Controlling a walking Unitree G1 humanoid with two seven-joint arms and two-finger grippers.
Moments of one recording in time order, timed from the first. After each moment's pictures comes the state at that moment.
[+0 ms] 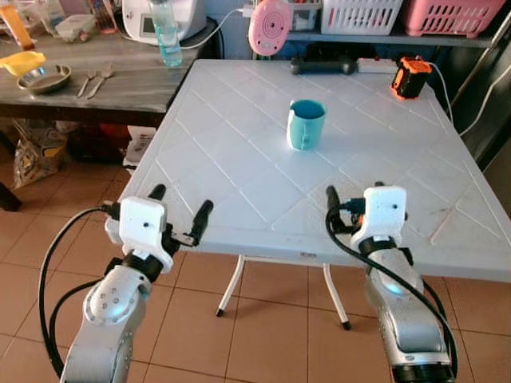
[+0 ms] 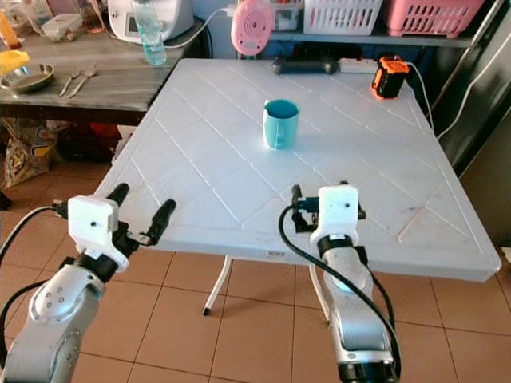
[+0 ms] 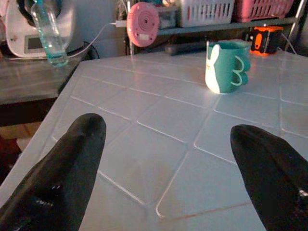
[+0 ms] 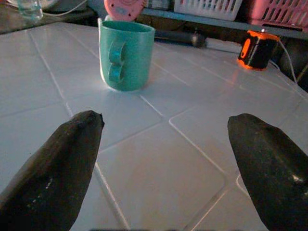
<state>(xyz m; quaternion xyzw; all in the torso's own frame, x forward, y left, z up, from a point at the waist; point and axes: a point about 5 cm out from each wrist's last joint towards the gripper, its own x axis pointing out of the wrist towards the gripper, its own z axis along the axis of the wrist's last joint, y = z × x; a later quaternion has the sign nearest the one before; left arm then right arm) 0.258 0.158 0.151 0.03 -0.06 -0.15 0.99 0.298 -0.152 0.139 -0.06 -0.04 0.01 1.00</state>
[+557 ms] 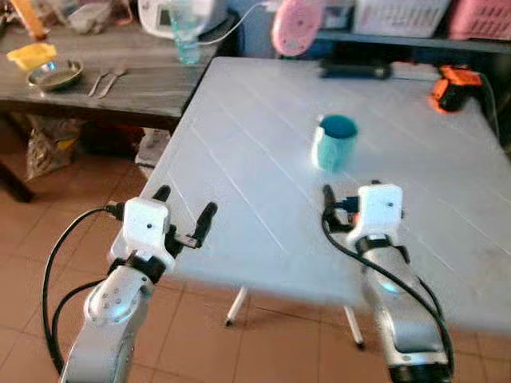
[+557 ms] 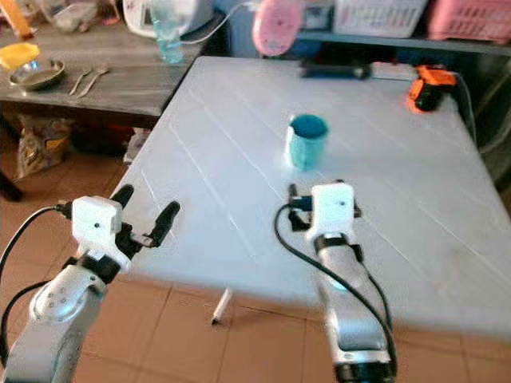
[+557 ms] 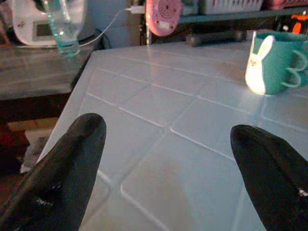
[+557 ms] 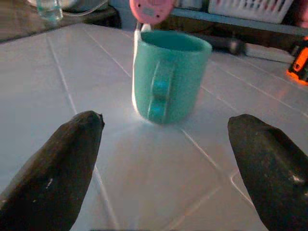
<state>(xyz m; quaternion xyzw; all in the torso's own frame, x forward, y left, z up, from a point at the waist) 0.256 0.160 0.148 0.04 -0.05 -0.16 0.98 0.299 -0.135 0.146 -0.05 -0.05 0.03 1.00</state>
